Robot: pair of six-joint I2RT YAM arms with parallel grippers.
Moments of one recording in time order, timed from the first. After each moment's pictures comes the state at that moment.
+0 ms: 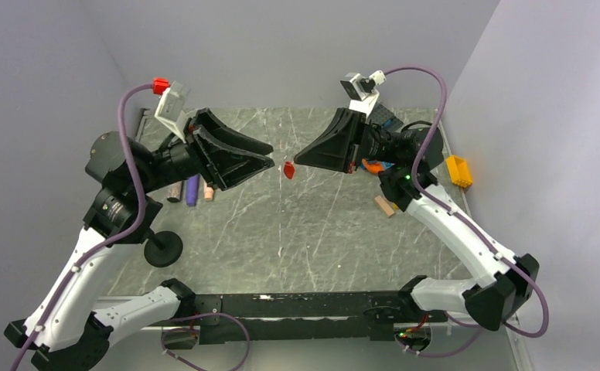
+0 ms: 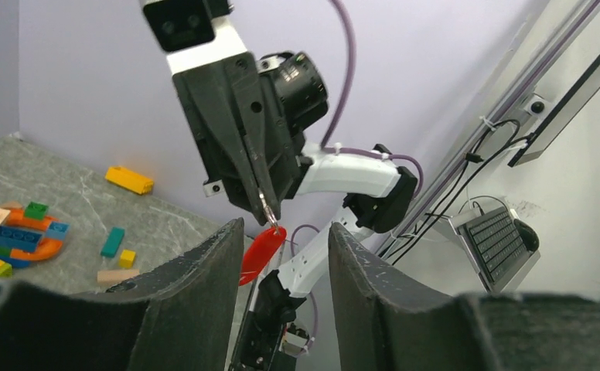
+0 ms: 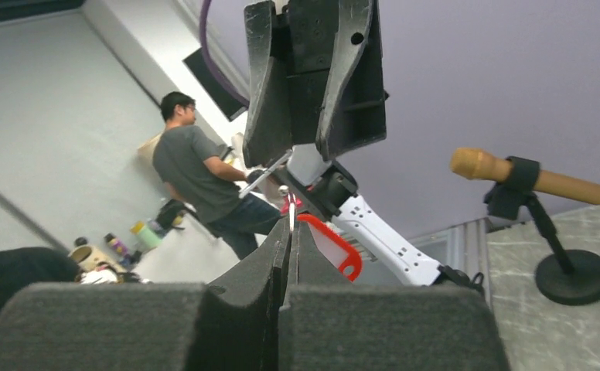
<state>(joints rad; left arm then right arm) -0.60 0.96 1.43 -0.07 0.69 -0.70 0.61 1.25 1.22 0.83 -0.98 1.39</state>
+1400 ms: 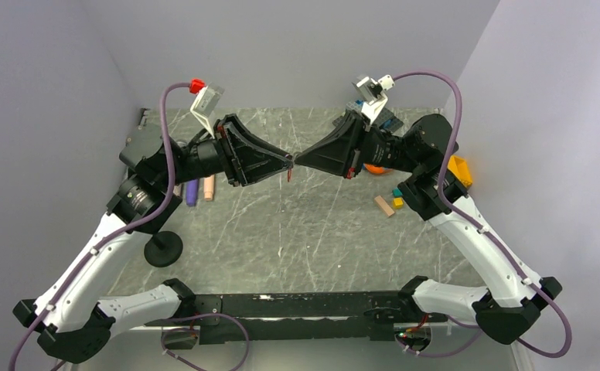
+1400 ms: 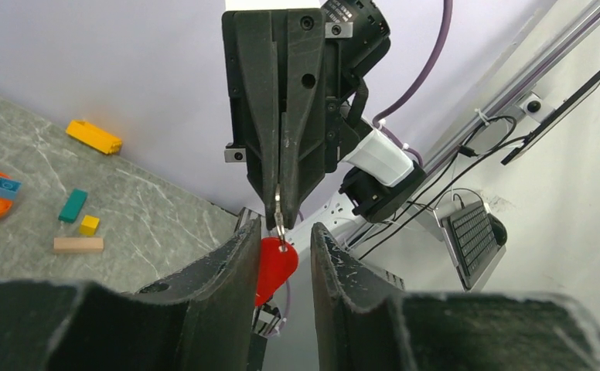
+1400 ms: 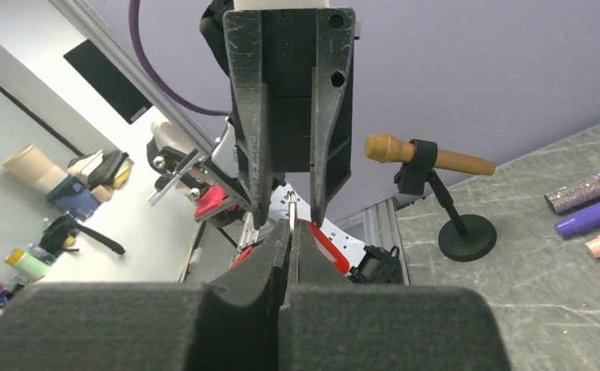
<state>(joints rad) -0.66 1.03 1.39 -0.07 0.68 -0.76 0.66 1.13 1.38 0.10 -0.82 0.86</state>
